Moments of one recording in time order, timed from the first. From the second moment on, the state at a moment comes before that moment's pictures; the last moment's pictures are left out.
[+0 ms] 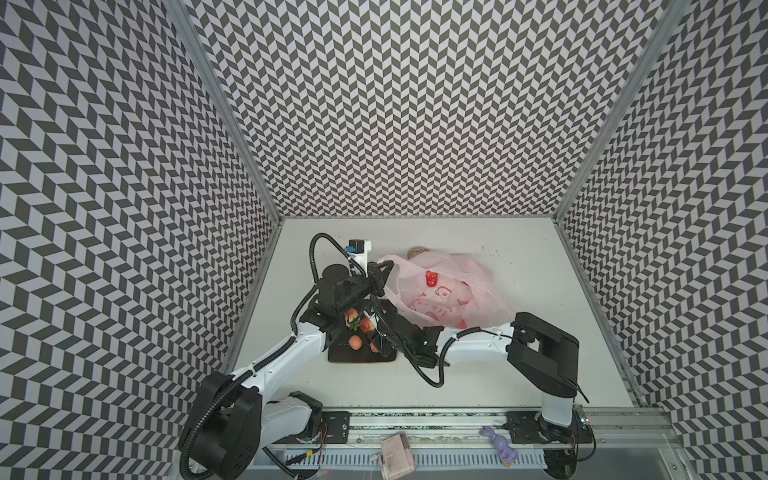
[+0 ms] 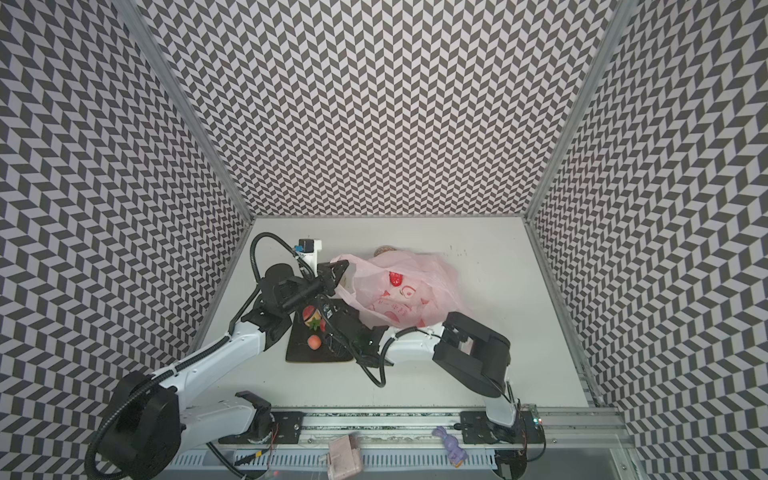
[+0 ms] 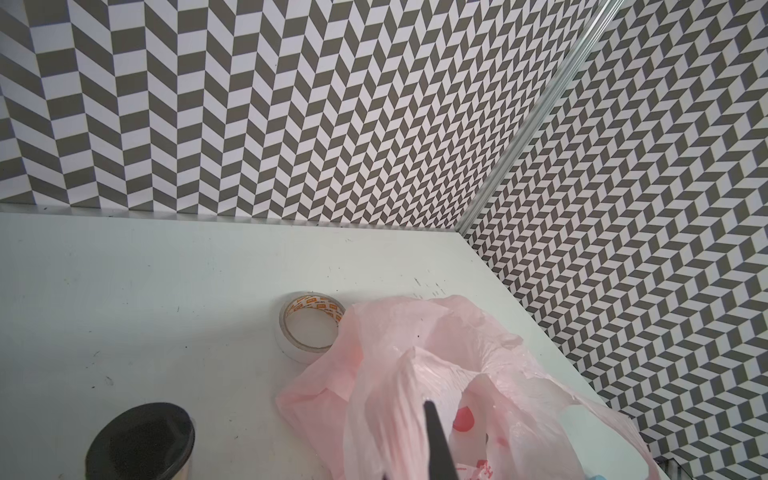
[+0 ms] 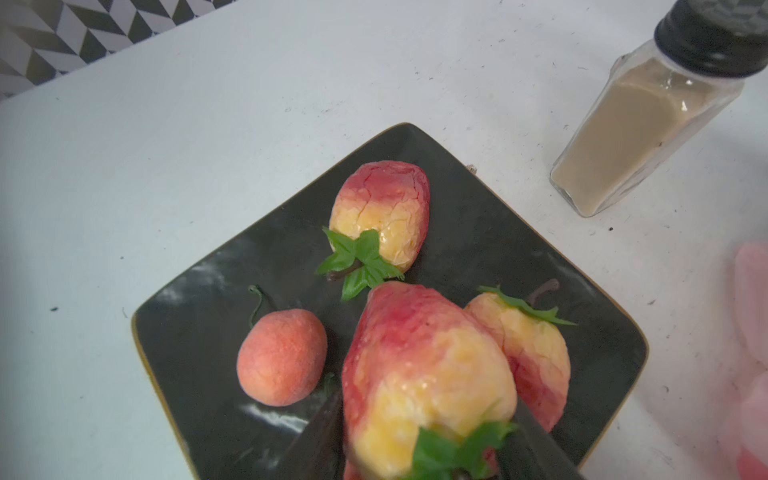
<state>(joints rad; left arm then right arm) -0.42 1.19 0.64 0.42 0.33 -0.44 1.16 1.92 1.11 0.14 0.27 0.19</state>
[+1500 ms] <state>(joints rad) -0.47 1.17 0.63 0.42 0.37 -0.46 0.79 1.44 0.78 0.01 0.34 0.65</state>
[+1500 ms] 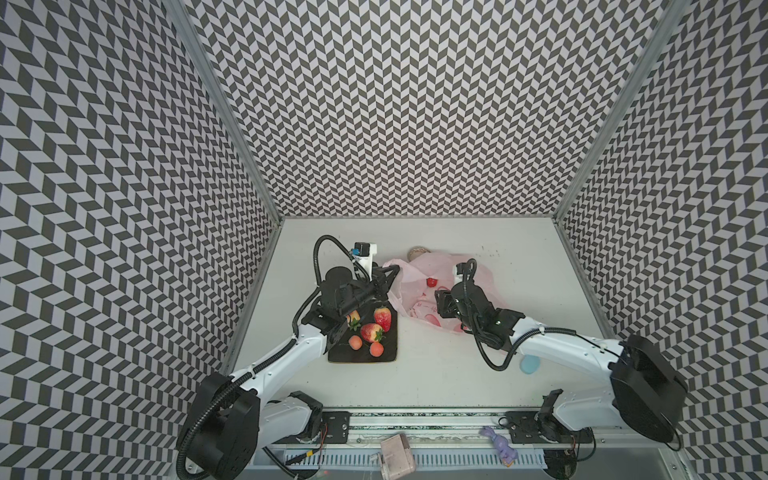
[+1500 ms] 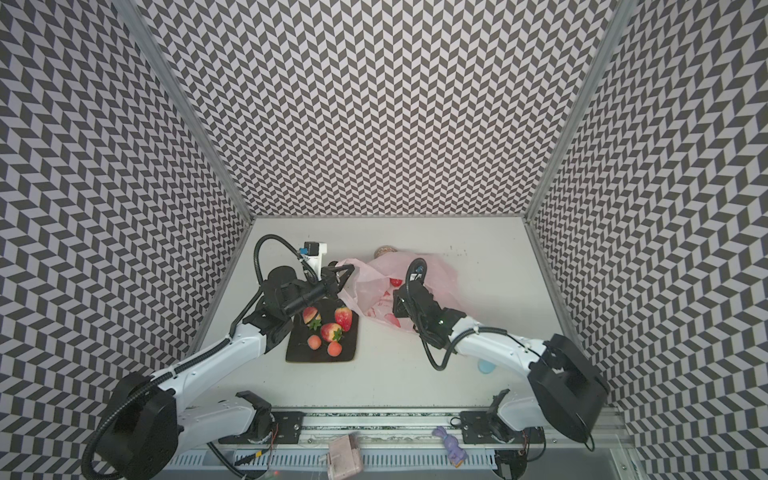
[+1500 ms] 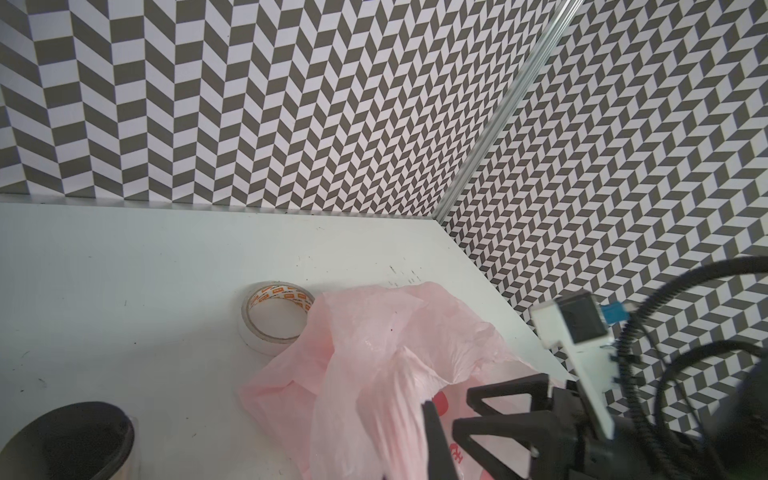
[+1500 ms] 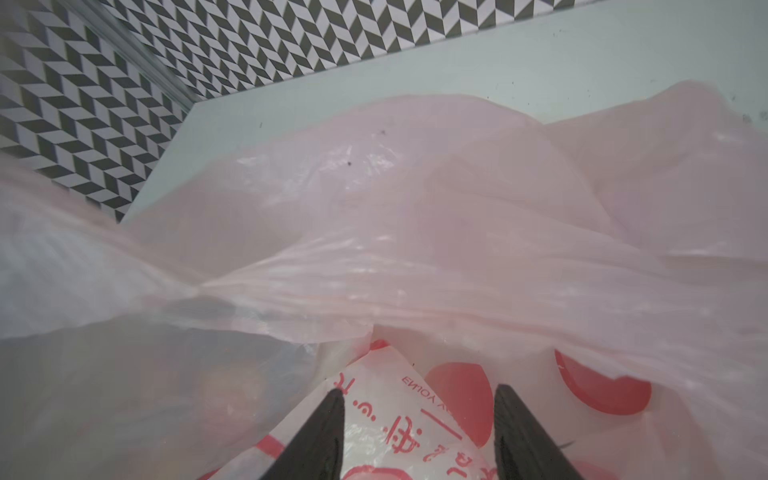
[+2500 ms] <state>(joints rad) -0.60 1.20 0.69 0.39 0.51 -0.41 0.63 2.04 1.14 0.24 0.36 0.79</state>
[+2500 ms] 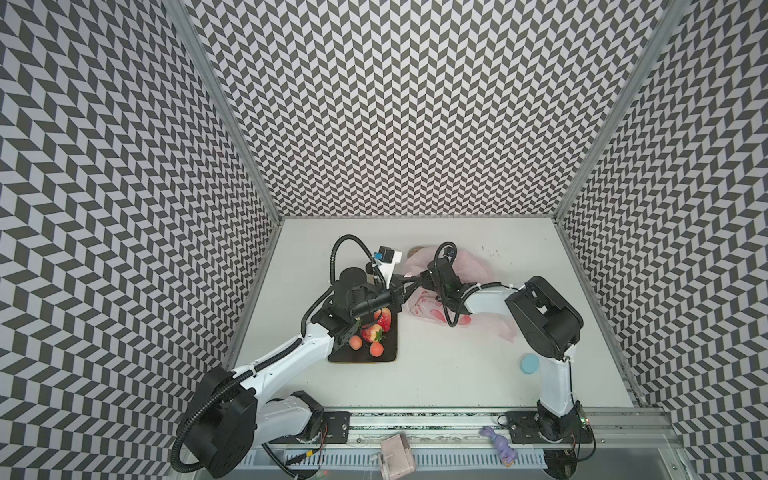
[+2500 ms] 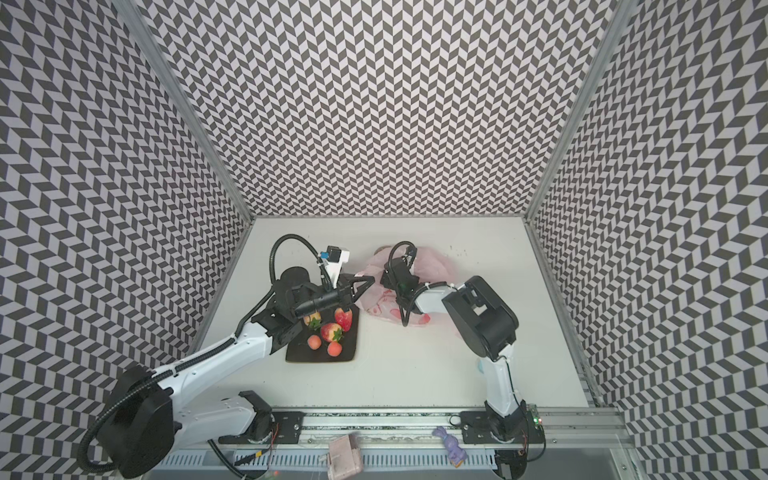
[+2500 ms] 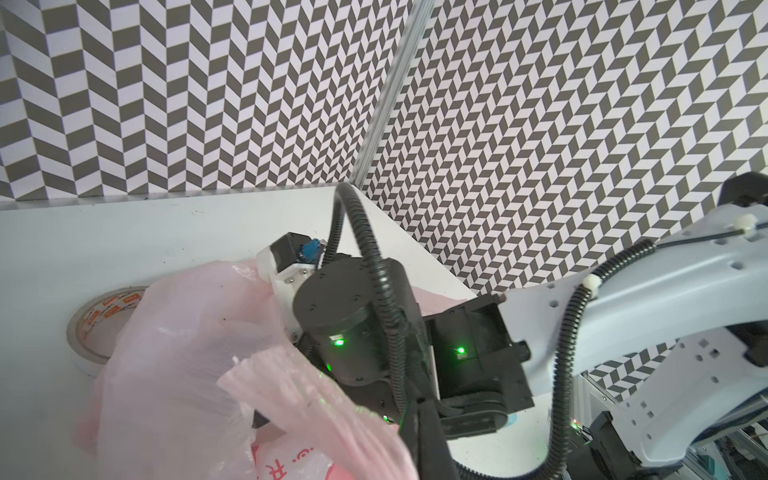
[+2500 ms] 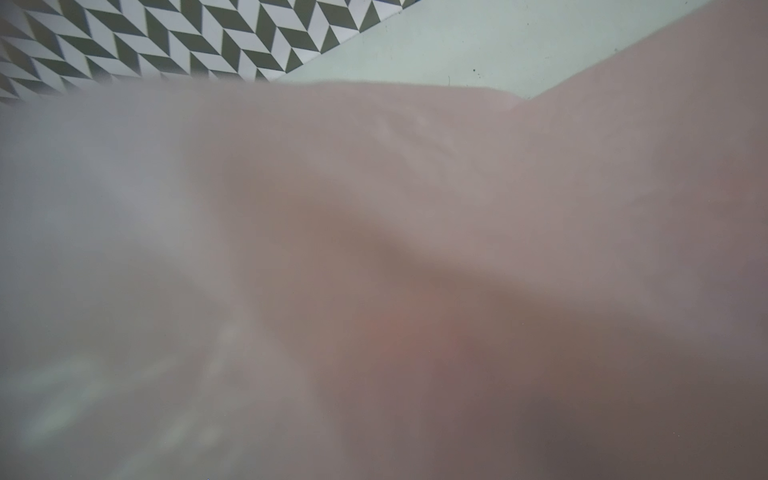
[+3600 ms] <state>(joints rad) -0.63 1.04 0.58 0.34 0.22 -0.41 0.59 1.84 0.99 0.07 0.29 0.75</state>
